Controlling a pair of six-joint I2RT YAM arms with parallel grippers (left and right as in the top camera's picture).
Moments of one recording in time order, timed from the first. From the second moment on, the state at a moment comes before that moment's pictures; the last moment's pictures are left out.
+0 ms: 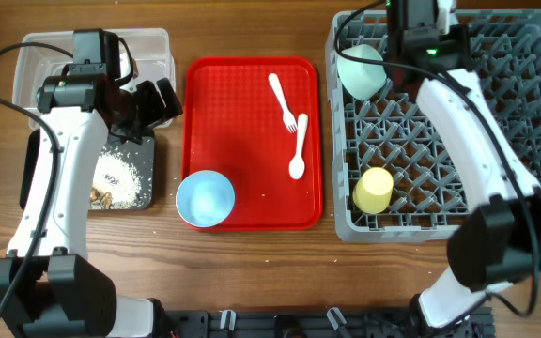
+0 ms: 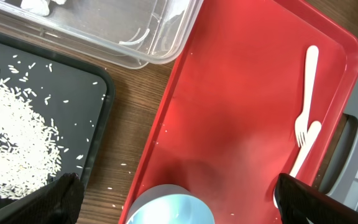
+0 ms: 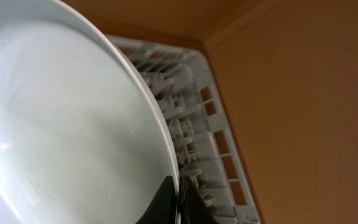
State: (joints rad) left arm 0.03 1.62 1.45 -1.03 0.17 -0.39; right arm 0.20 1.85 1.63 -0.70 0.93 -0.09
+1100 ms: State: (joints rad) left arm 0.03 1.62 1.45 -1.03 0.17 -0.39; right arm 0.18 1.73 1.63 -0.68 0.83 -0.04
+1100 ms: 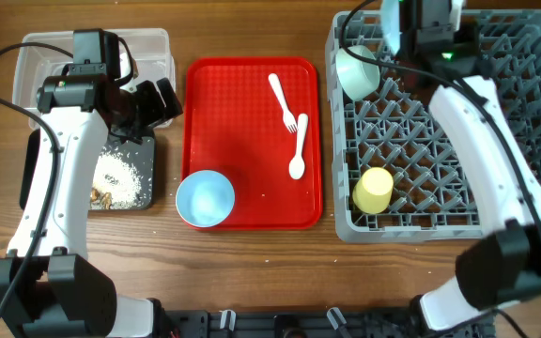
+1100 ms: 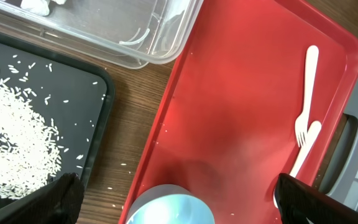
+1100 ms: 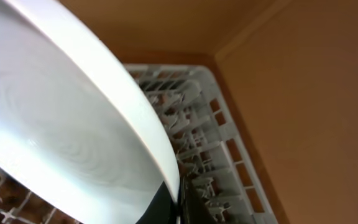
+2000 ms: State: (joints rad) left arm 0.03 1.62 1.45 -1.03 0.17 -0.39; right arm 0.17 1.82 1.63 -0.72 0.87 0.14
